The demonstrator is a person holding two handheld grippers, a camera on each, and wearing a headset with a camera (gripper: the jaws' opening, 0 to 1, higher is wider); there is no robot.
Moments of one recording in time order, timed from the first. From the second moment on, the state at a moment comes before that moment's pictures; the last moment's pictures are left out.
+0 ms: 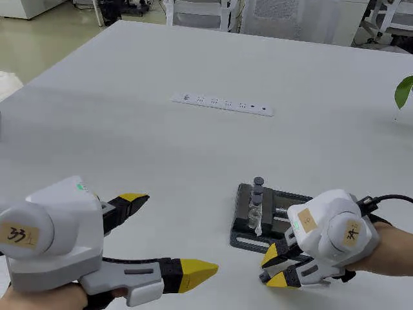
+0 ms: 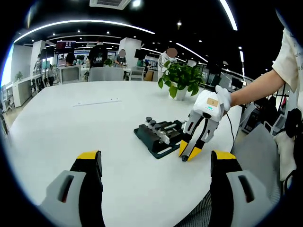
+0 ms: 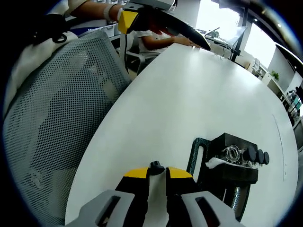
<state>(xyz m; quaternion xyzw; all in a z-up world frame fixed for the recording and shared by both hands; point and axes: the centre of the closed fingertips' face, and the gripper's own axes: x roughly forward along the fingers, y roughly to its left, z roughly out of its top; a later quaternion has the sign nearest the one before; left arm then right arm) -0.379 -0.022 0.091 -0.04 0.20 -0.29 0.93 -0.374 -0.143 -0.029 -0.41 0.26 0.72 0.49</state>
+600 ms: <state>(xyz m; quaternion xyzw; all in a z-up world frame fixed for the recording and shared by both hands) -0.381 -0.030 0.088 -0.03 0.21 -0.30 0.93 -0.369 -0.140 -0.016 -0.40 0.27 0.71 0.51</state>
